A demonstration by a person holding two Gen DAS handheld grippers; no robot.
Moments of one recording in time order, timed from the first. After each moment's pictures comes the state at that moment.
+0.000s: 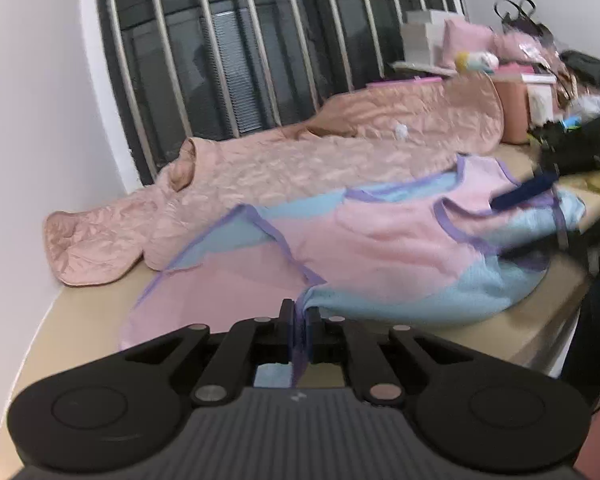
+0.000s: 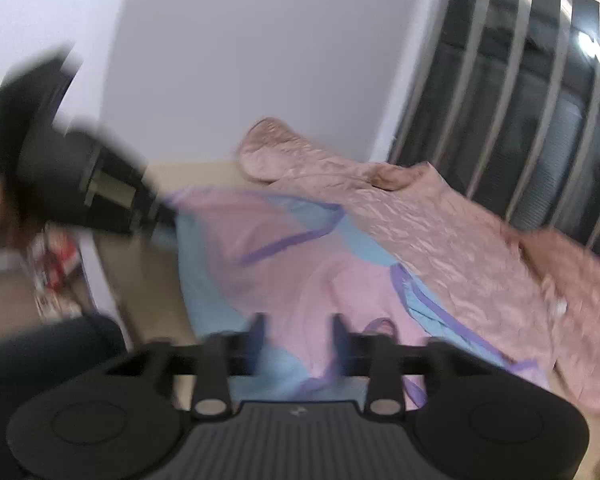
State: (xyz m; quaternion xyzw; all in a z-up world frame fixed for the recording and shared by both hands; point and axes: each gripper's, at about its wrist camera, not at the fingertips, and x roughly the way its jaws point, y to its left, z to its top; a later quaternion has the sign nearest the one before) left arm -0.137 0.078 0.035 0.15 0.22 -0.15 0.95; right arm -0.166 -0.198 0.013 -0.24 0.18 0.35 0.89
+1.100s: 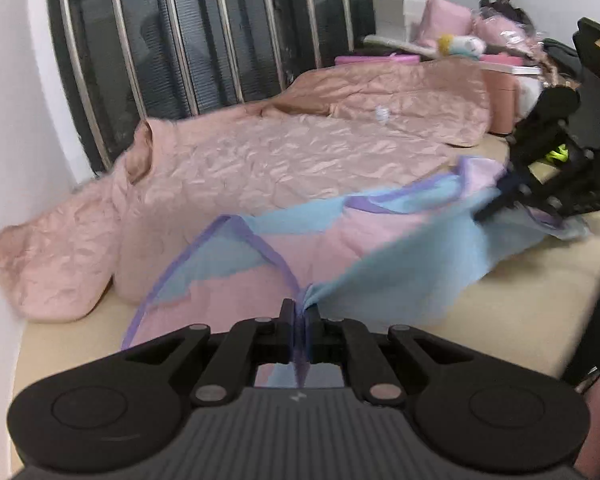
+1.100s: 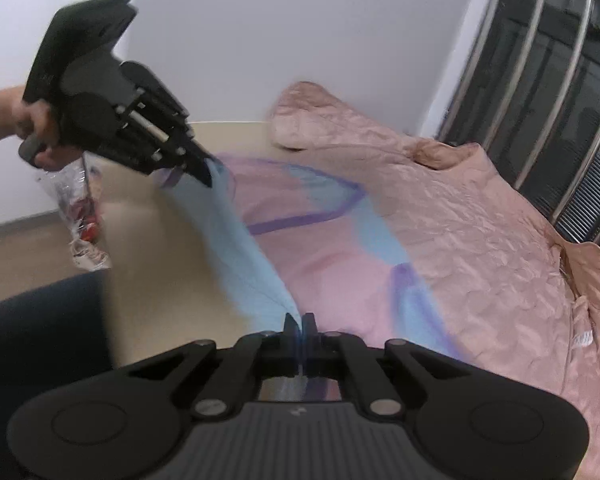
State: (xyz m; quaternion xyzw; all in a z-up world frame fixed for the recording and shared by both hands) left arm -0.029 0.090 0.064 0.15 0.30 -0.23 0.92; right arm -0.057 -0.199 0.046 -0.27 0.26 0.38 0.84
